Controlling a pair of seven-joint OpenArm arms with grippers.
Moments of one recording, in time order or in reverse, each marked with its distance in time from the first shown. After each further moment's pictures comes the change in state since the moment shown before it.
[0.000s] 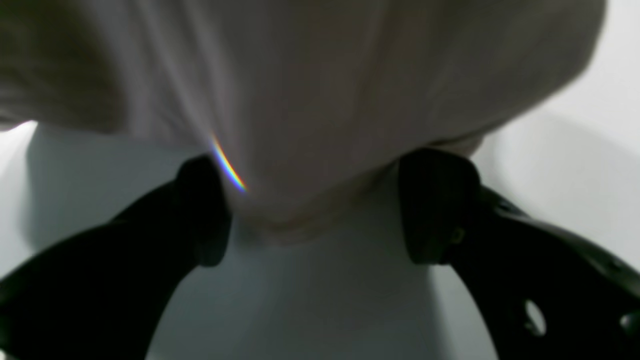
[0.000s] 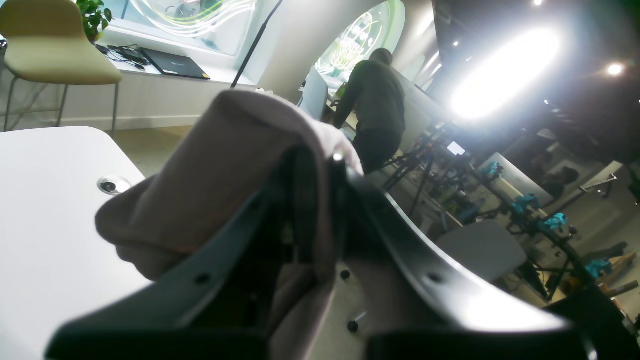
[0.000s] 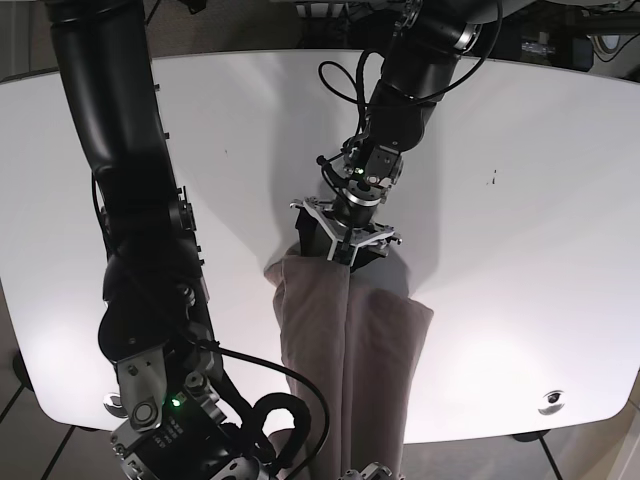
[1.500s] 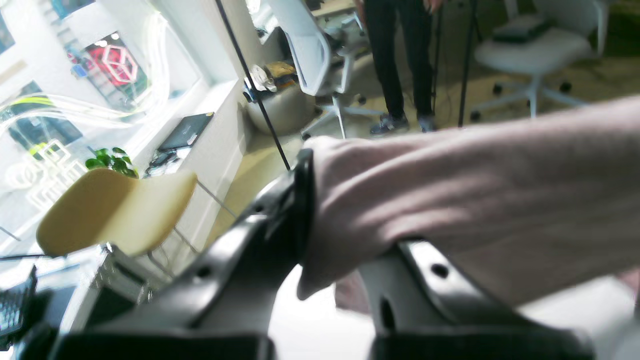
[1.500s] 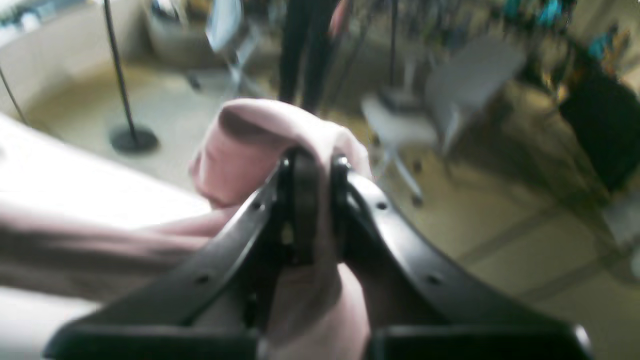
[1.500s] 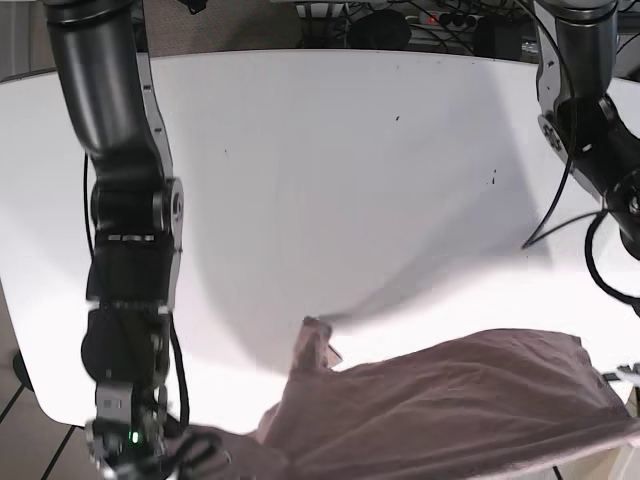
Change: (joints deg) left arm -24.3 -31.6 -41.6 44.0 -18.4 -24.8 52.1; right arm -8.4 4.0 15.7 -23.3 -12.3 -2.7 9.5
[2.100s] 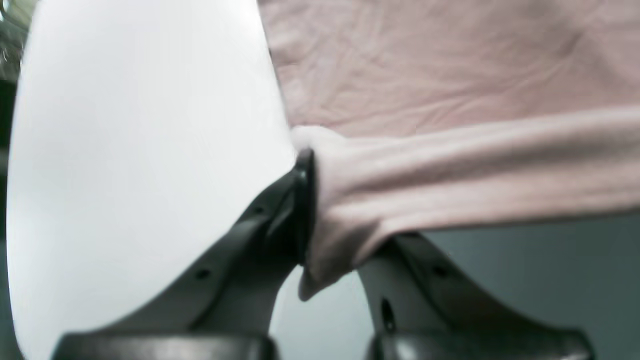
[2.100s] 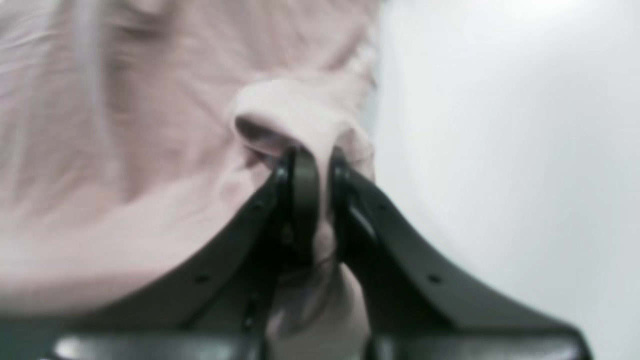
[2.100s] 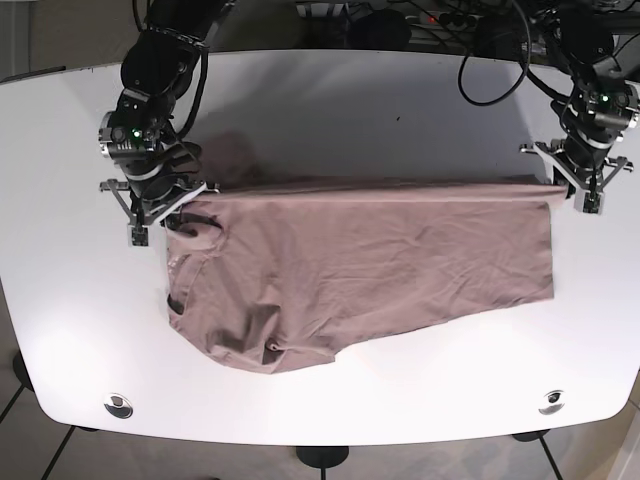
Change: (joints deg) left arm 50.3 11.9 -13.5 10.5 -0.8 -6.2 0.2; right arm -60.9 -10.7 25.4 31.5 0.6 0.2 -7.5
